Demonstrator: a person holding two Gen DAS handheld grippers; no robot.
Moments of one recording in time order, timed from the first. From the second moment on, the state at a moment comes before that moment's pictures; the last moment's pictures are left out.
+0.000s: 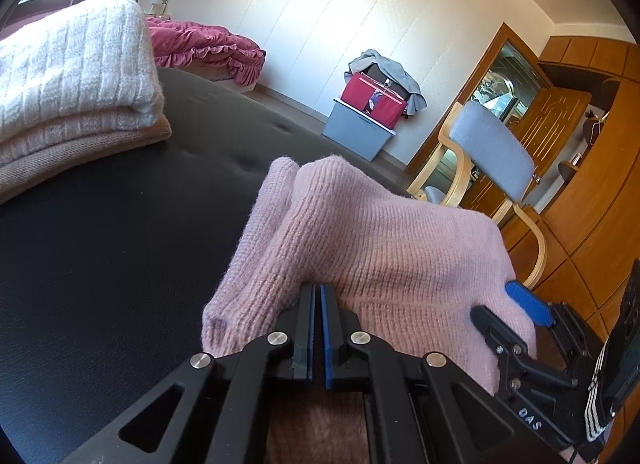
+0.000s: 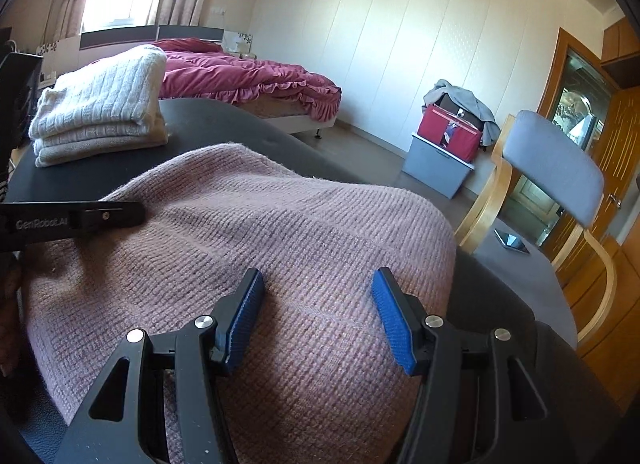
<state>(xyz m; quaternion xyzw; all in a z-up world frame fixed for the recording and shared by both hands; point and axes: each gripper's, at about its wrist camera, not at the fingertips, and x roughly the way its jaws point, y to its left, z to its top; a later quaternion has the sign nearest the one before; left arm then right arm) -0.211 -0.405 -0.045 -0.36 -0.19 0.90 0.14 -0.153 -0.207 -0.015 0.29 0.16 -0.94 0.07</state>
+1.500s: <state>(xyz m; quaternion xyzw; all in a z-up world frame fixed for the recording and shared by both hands) -0.197 -0.405 0.010 -0.32 -0.17 0.93 0.10 -0.094 -0.177 -0.036 0.40 0.06 -0.86 0.32</state>
